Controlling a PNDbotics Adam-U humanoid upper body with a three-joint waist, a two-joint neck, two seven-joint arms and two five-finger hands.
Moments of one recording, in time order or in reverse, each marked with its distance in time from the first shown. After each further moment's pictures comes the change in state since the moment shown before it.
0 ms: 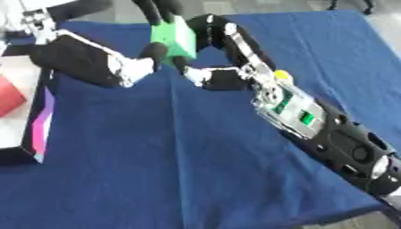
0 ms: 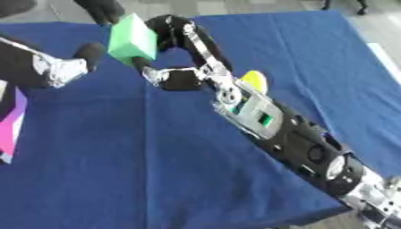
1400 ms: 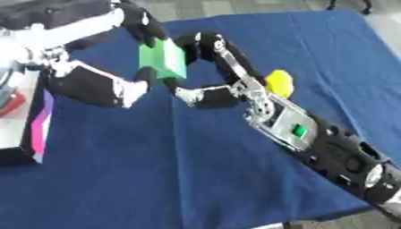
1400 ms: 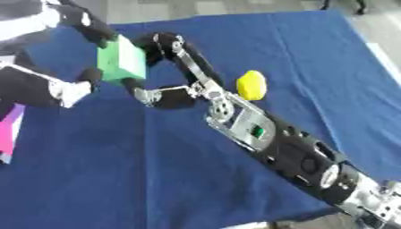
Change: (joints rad) left arm 0.048 0.054 -0.036 -0.009 -0.187 0.137 0.062; right arm 0.015 0.018 0.051 0.003 0.092 -0.087 0.021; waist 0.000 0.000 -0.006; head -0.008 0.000
